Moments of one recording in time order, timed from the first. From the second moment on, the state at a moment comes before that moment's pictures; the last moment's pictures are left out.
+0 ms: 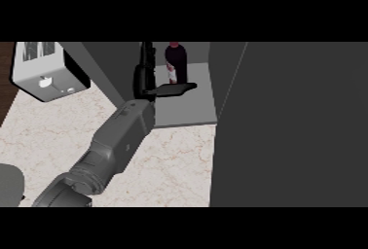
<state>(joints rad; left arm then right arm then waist) -1.08 0.00 0.03 -0.13 0.48 0.27 -0.87 -0.08 -0.01 0.11 -2.43 -0.15 0.18 0.59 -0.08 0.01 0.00</state>
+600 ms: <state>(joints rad) -0.93 0.00 -0.18 -0.29 0.65 0.28 -0.85 -0.10 -0.01 0.12 -2.43 -0.14 0.15 0.62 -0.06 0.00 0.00</state>
